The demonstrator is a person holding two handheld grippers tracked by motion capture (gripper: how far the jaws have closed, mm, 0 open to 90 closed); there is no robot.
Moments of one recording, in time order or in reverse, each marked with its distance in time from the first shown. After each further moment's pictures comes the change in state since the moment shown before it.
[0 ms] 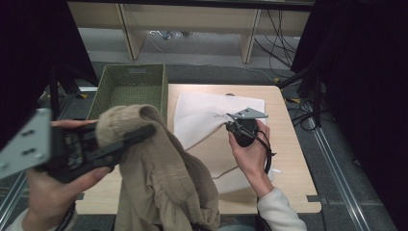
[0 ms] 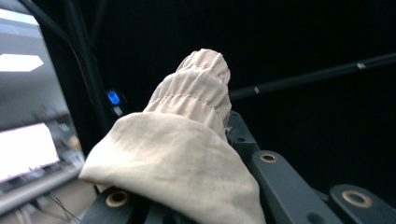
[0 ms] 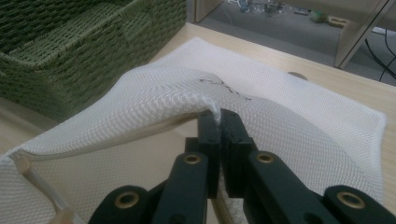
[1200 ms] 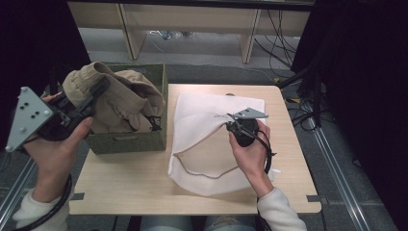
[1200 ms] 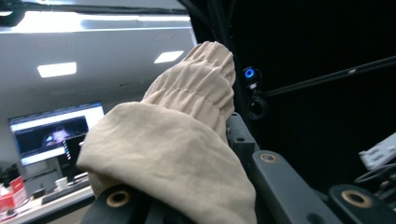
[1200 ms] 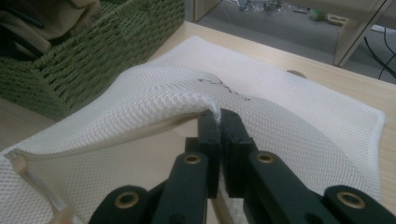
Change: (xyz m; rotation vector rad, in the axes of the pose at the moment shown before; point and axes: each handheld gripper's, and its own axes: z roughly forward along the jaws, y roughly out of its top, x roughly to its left) left arm 0.072 -0.034 -0.055 -0.001 0.565 0.203; right arm -0.002 -0.001 0.001 0.010 -0.001 0.003
